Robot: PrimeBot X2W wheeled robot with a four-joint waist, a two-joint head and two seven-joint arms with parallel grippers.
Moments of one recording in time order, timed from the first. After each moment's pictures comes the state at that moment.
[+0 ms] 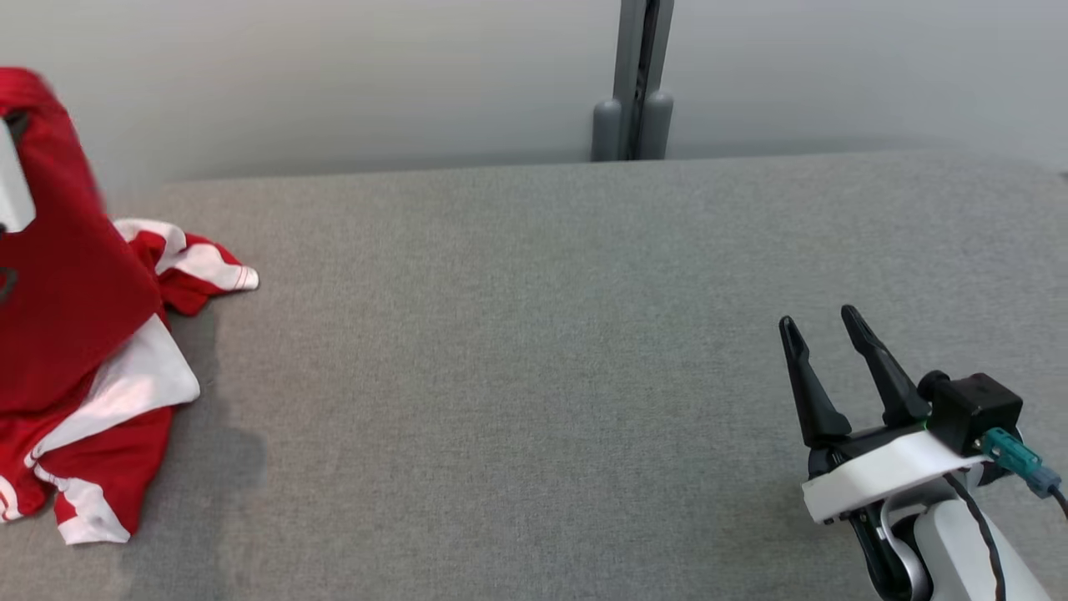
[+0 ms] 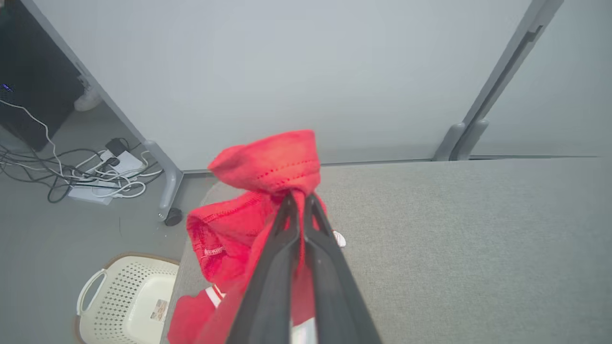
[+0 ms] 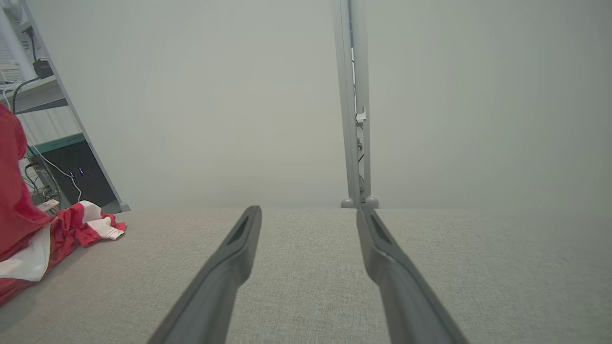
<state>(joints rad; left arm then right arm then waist) -0.99 0.55 -0.27 0.75 -0.58 -0.13 0.61 -0.26 -0.14 0.22 0.31 0.35 0.13 -0.26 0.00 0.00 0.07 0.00</state>
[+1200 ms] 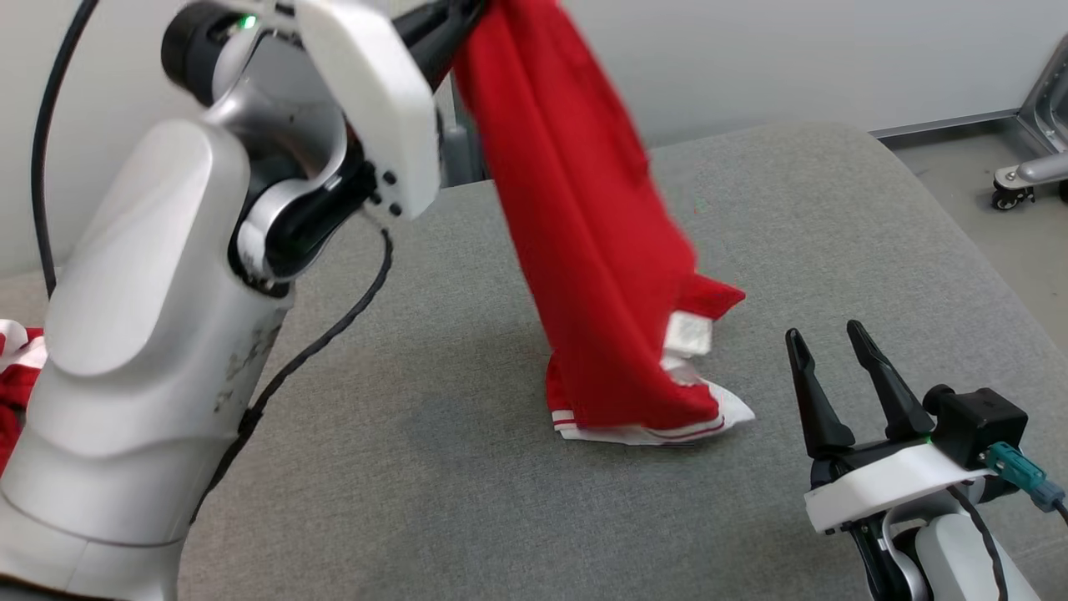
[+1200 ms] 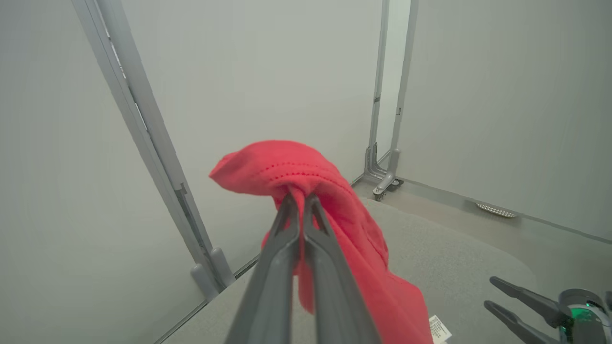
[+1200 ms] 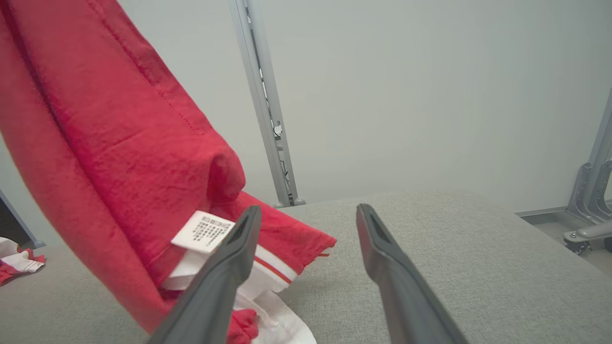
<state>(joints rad) -0.98 0.21 -0.47 0.21 -0.69 -0.06 0.55 -0.22 -0.12 0.19 0.31 0.35 0.13 -0.26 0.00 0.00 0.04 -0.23</state>
